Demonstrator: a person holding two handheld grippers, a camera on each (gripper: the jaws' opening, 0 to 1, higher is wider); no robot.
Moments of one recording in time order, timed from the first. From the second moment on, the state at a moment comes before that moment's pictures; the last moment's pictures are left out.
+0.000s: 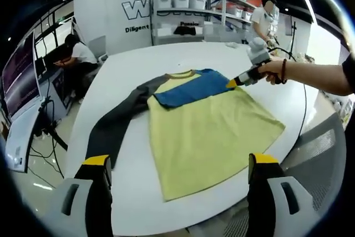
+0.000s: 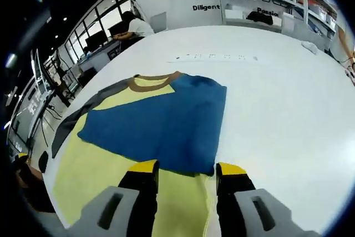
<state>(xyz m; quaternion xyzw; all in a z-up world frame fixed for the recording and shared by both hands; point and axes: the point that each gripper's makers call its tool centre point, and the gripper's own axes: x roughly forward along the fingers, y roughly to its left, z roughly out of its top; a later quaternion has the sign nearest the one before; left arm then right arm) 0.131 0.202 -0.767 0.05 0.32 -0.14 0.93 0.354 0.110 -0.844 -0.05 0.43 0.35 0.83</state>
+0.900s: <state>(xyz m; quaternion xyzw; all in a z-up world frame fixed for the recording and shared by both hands) 0.139 0.176 -0.764 0.06 0.34 -0.17 0.92 0.354 -0.097 -0.841 0.02 0.40 0.18 0.90</state>
